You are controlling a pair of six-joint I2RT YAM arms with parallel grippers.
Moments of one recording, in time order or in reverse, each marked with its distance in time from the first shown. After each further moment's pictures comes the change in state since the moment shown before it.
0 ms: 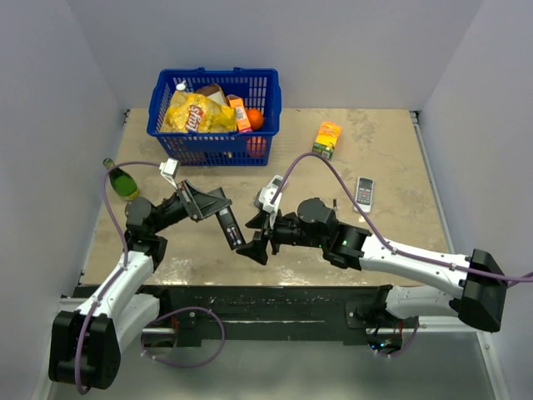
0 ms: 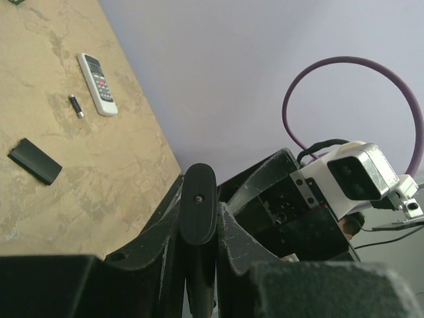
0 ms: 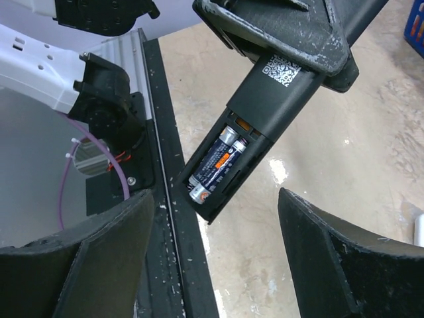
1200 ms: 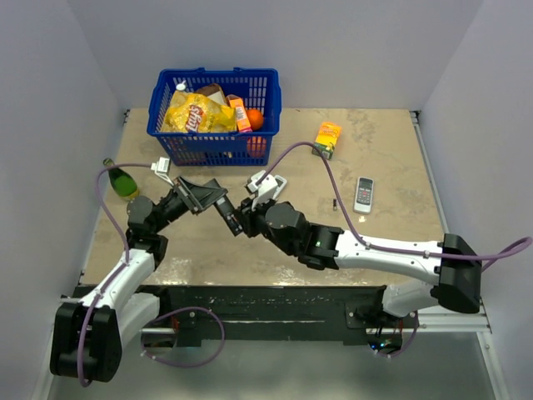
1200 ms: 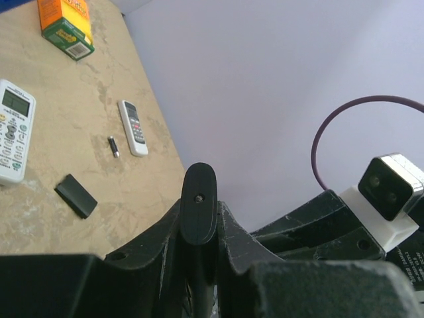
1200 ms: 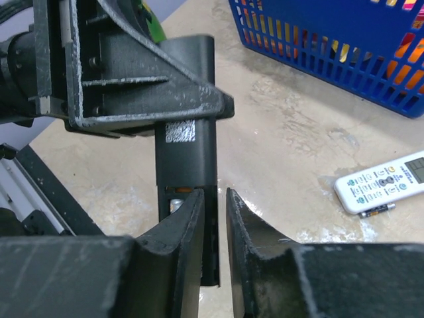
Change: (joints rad) left arm 0.016 0.043 -0.014 0.031 -0.160 0.039; right arm 0.135 0.203 0.179 0.003 0.708 0.185
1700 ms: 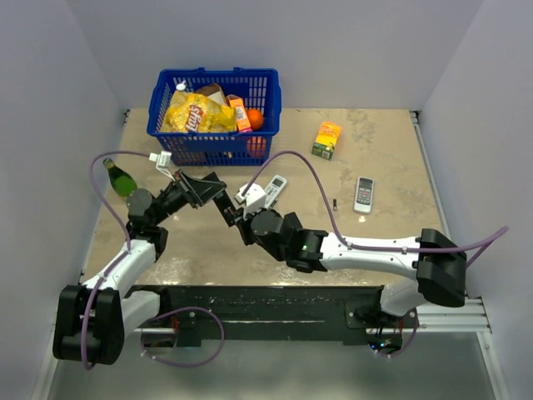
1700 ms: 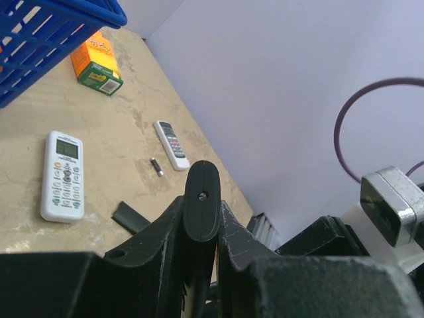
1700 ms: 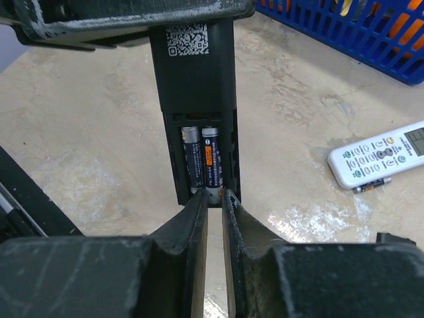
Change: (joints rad) left arm 0.019 0.109 0.056 0.074 0.058 0.258; right arm 0.020 0.104 -0.011 -0.014 0.047 -0.019
